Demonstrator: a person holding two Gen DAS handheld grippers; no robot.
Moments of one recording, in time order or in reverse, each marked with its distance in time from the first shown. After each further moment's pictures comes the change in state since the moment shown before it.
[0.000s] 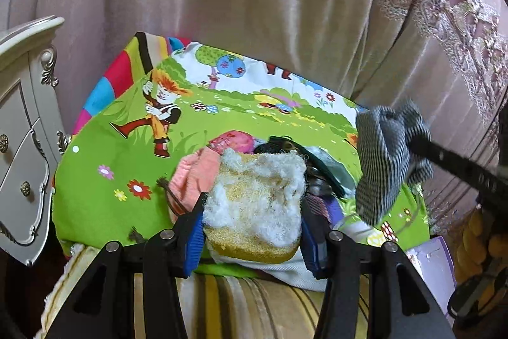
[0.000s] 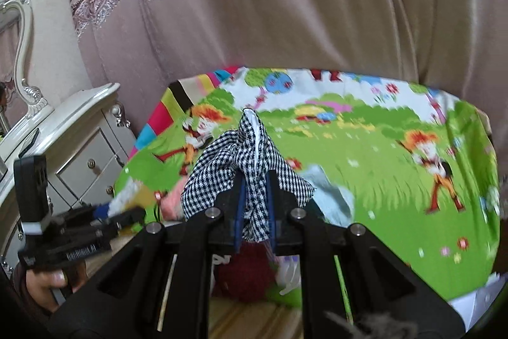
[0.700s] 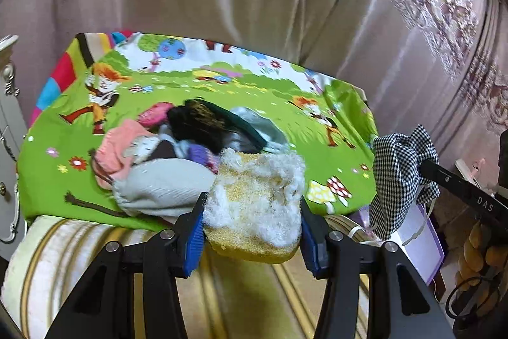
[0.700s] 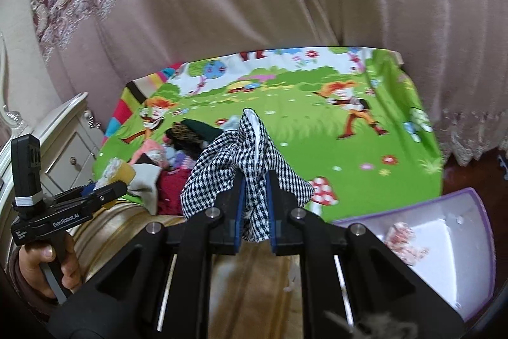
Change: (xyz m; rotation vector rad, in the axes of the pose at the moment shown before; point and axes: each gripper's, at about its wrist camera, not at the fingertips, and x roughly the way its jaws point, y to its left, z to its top) left arm -0.011 -0.095 -0.044 0.137 0.093 -0.123; right arm -0.122 -0.082 -0.082 0.170 0.006 -0.171
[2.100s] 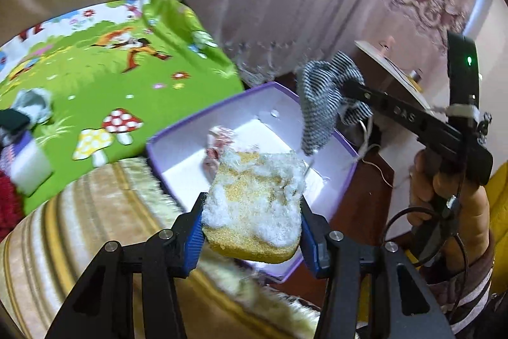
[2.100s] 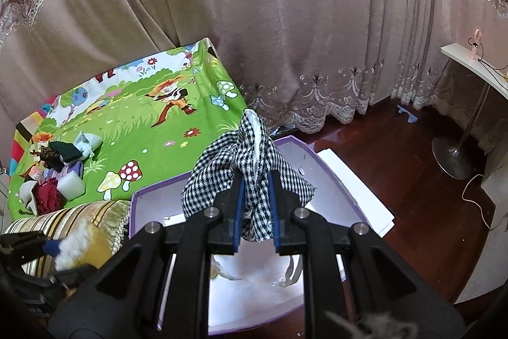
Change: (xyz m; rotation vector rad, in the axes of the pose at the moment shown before) left arm 0.063 -0.240 -0.070 0.403 0.361 -0.413; right arm -0.100 -0.175 -0.059 0.256 -0.019 -0.490
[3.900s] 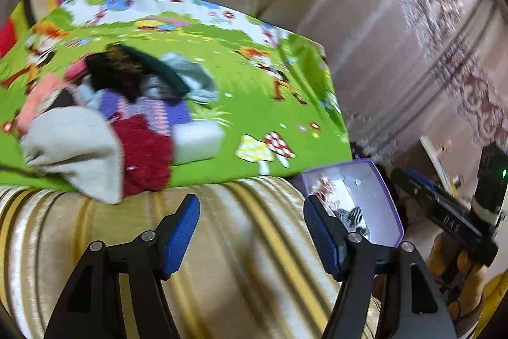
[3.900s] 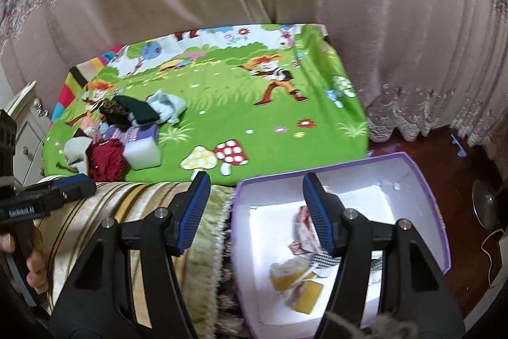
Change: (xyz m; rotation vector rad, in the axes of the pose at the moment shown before) left arm -0.104 0.169 -0.044 -0.452 -0.210 0.189; right arm 0.011 0.148 -0.004 -0.250 0.093 0.249
